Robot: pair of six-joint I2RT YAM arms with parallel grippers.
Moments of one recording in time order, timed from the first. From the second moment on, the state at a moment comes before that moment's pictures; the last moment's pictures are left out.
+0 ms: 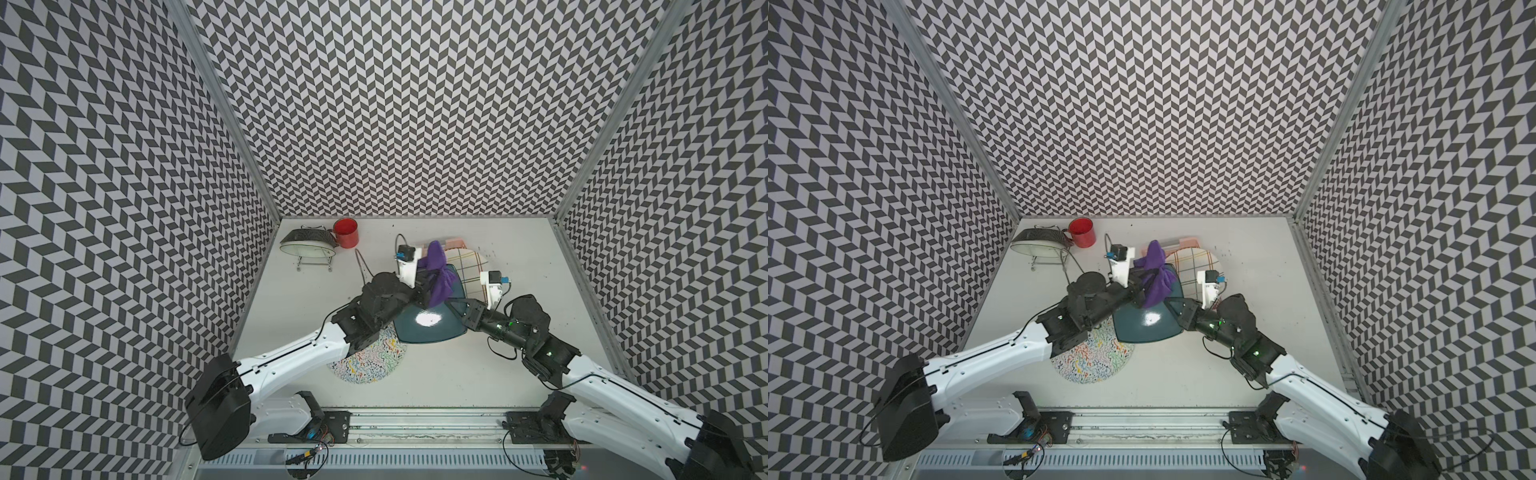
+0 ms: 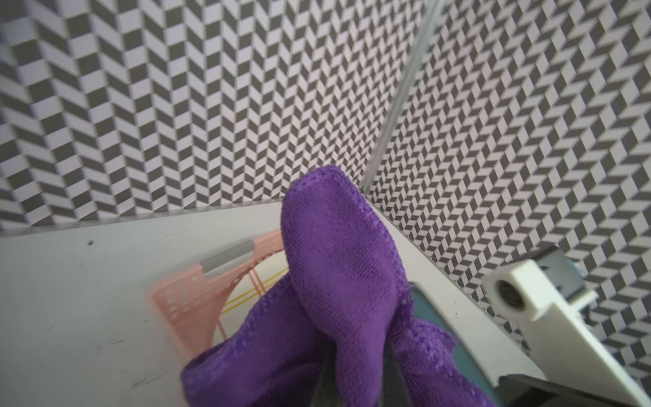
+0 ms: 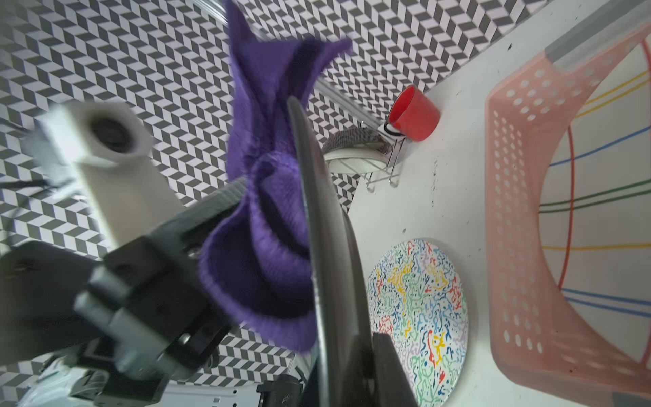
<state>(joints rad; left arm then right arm) -0.94 1.30 0.89 0.26 -0.10 -0.32 0.73 0.90 0.48 0.26 -0.25 0.96</state>
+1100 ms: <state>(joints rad) -0.83 1.12 0.71 0.25 0.03 -0.40 0.36 0.87 0.47 0.39 -0.39 1.16</state>
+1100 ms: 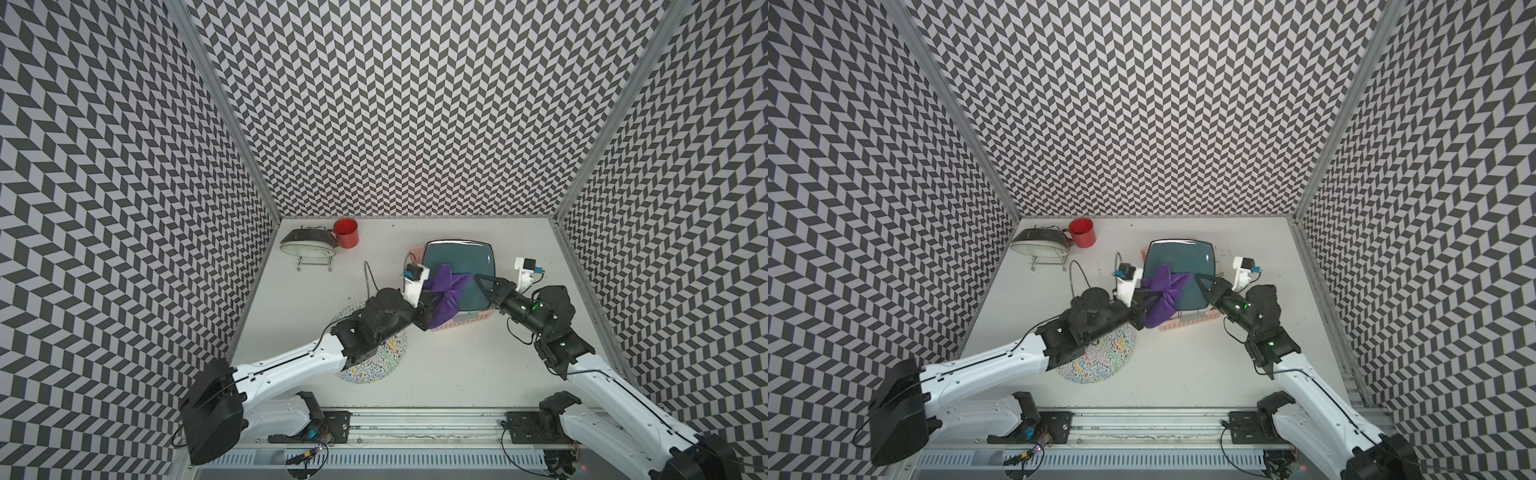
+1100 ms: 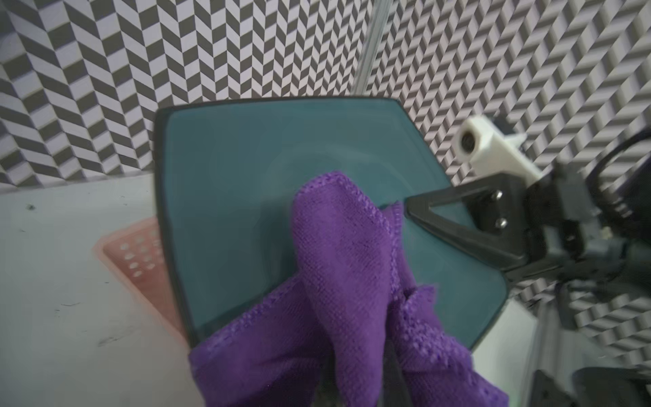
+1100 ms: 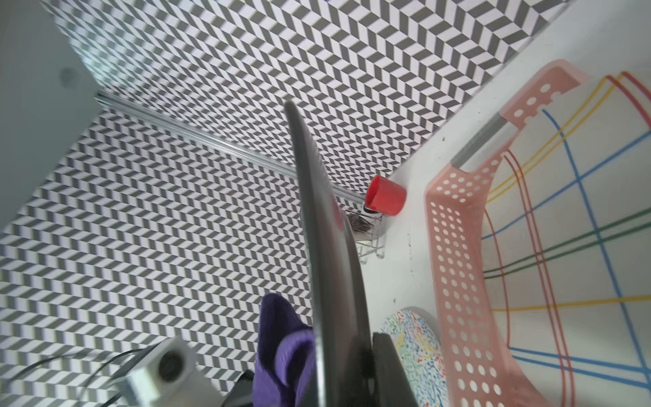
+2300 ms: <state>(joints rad) -0.83 1.06 0.47 1.35 0.43 -1.54 0.65 1.03 0.54 1.19 -0.50 1.33</state>
